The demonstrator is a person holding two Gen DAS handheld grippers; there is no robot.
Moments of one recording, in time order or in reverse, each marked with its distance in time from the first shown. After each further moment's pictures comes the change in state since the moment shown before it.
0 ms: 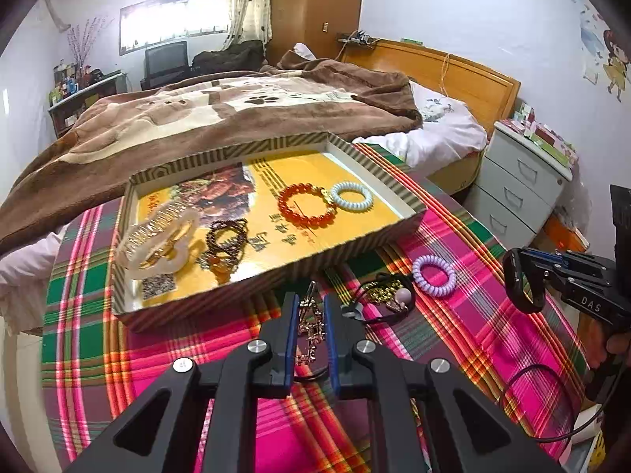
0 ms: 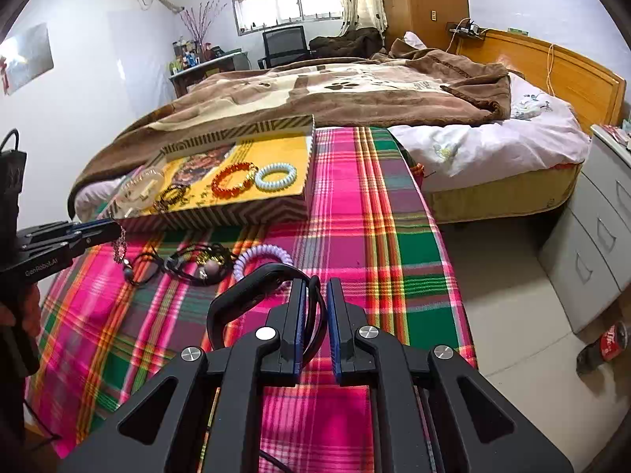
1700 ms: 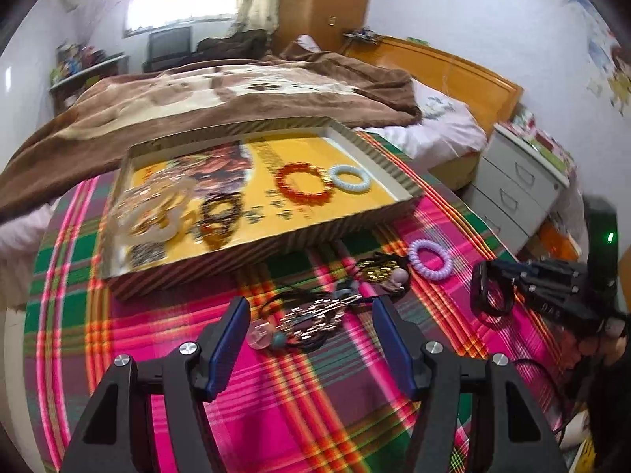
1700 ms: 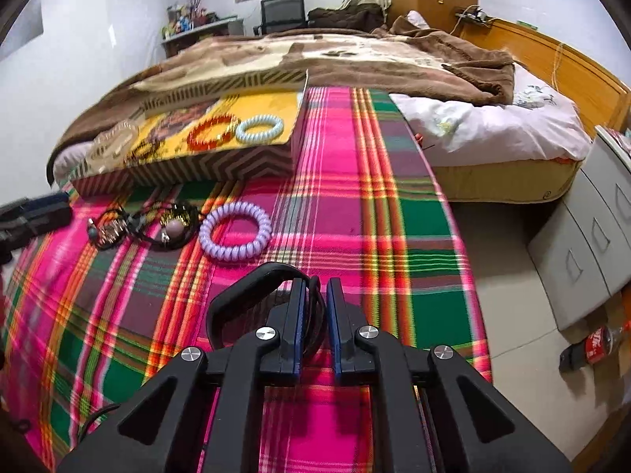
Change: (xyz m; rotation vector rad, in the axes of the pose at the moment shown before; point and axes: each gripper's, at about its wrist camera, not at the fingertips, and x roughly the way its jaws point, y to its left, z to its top) left arm 0.013 -0.005 -0.018 -0.028 0.035 -0.045; right arm 0.038 -0.001 -0.014 -0.052 0.106 -0.068
